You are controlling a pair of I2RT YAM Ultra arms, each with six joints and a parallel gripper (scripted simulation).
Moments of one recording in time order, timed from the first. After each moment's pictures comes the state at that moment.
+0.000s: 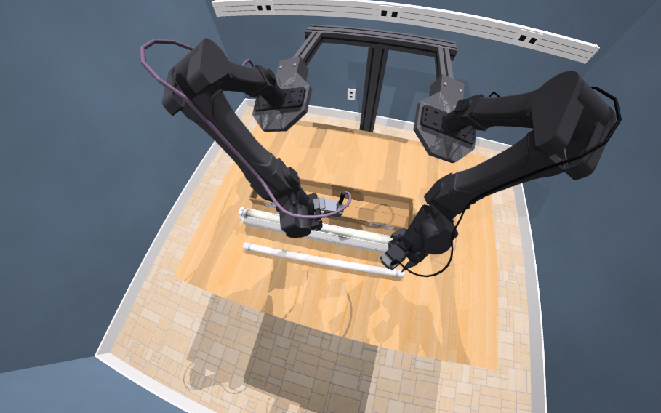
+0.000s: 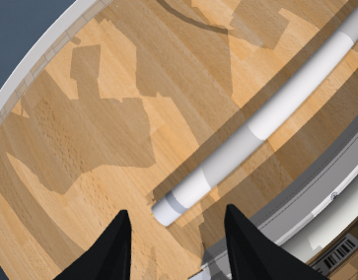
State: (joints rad) left arm -0.25 2.07 0.77 0.63 -0.20 0.69; right arm 0.49 2.23 1.23 -0.30 0.14 -1.47
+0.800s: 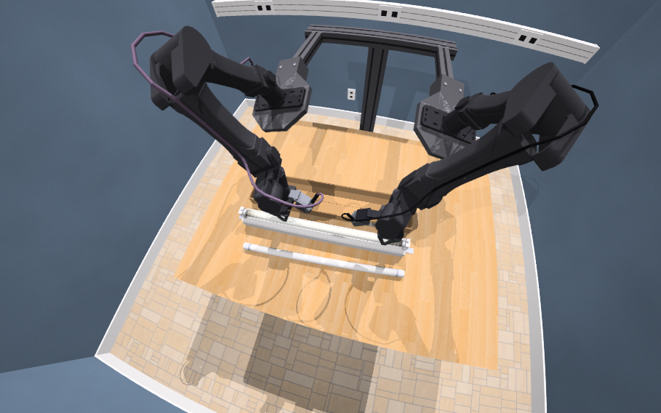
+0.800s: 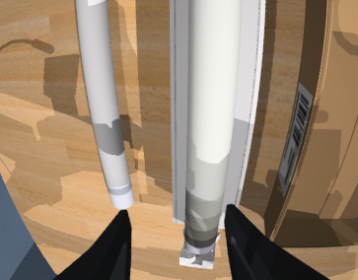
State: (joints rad) left arm -0.48 2.14 0.86 0.17 -0.45 1.22; right arm 0.35 2.08 0.80 0.16 0.38 -1.36
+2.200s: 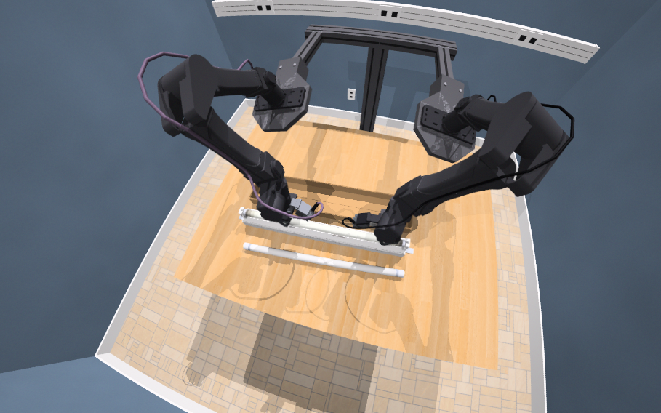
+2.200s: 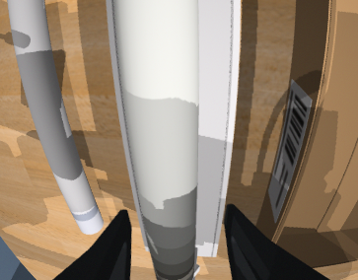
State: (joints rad) left arm -0.42 2.30 0.92 0.22 -0.43 1.26; right arm 0.29 2.24 0.88 0.26 0.37 -1.40
